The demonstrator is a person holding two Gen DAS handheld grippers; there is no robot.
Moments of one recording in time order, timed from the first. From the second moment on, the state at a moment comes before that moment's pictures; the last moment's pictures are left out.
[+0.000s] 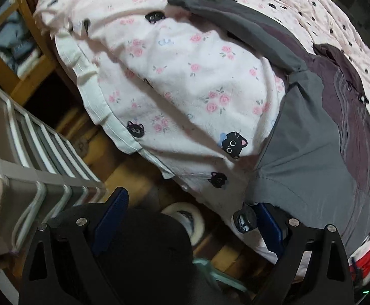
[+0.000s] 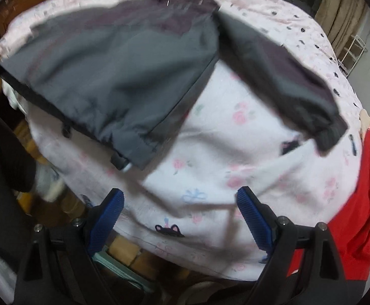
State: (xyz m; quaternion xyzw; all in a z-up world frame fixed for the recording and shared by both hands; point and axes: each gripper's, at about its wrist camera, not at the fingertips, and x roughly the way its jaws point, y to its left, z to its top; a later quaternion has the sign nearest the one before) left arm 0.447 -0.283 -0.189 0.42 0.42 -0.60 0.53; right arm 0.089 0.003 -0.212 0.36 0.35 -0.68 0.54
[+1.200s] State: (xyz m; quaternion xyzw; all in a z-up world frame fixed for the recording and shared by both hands) left arm 0.378 -0.266 -0.132 0.46 0.28 -0.72 0.44; right arm -0.191 0.006 -0.205 0.61 -0.13 -0.58 0.52
